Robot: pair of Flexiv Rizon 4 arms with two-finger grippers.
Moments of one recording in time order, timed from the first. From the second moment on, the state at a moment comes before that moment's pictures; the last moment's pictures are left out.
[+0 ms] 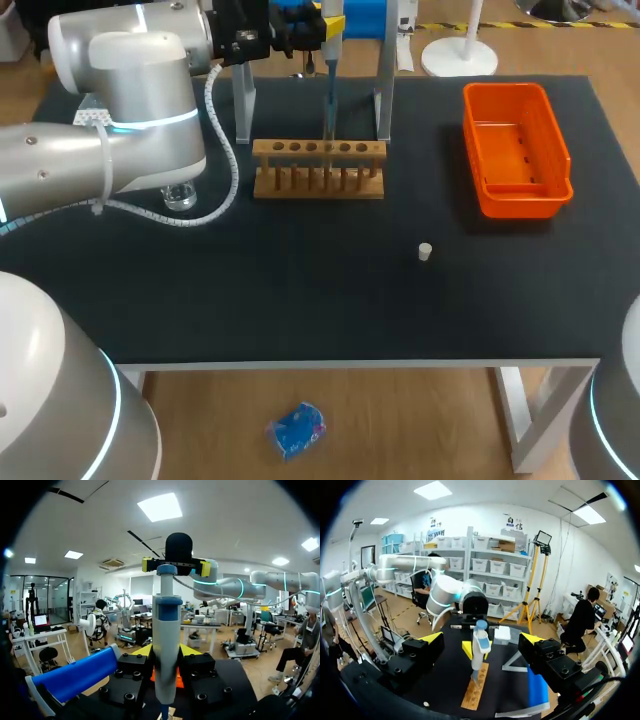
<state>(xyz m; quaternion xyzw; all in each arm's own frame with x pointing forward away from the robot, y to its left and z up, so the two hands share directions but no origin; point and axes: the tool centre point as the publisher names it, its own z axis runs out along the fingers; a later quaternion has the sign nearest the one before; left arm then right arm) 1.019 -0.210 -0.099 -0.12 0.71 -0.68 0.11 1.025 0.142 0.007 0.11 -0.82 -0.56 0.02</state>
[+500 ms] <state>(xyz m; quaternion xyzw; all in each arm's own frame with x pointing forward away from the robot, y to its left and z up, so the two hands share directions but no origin) 1.019 -0.210 -0.099 -0.12 0.71 -0.68 0.11 1.026 0.144 0.017 0.13 -0.82 -0.55 0.06</state>
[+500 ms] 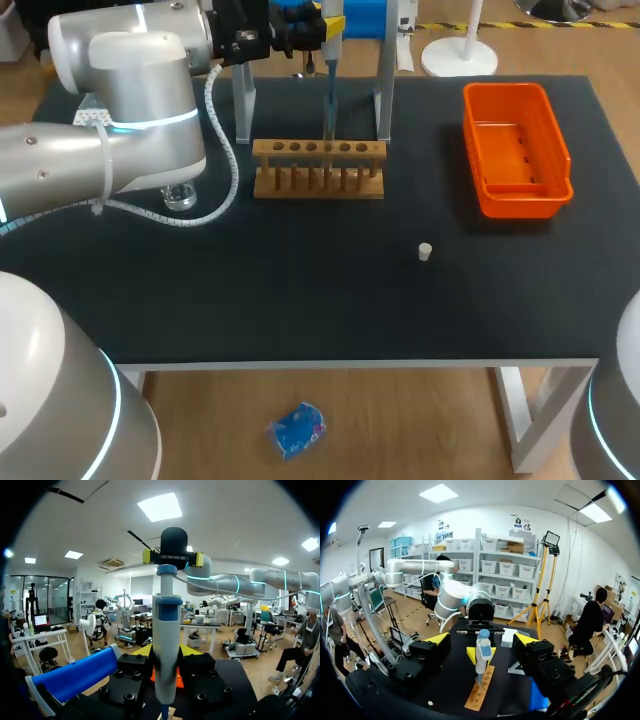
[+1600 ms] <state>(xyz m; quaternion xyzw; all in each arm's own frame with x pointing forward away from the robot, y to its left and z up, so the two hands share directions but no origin) 1.019 -0.210 -0.099 -0.12 0.71 -0.68 0.11 1.015 0.192 0.005 0.17 -0.81 -0.56 0.09</state>
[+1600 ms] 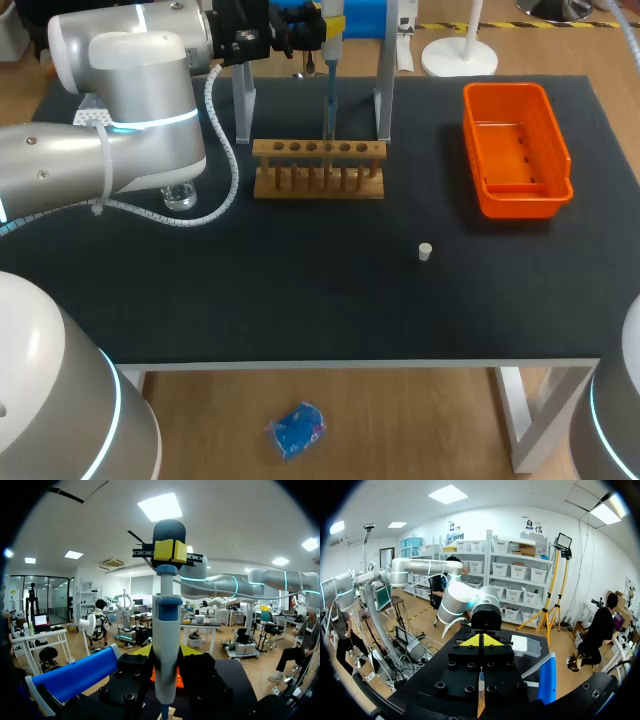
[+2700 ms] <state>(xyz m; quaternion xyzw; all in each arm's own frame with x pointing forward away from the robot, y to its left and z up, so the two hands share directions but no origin) 1.019 -0.210 -0.100 -0.12 0.71 -0.68 0.11 1.012 0.203 -0.010 0.18 -0.80 -0.55 0.13</state>
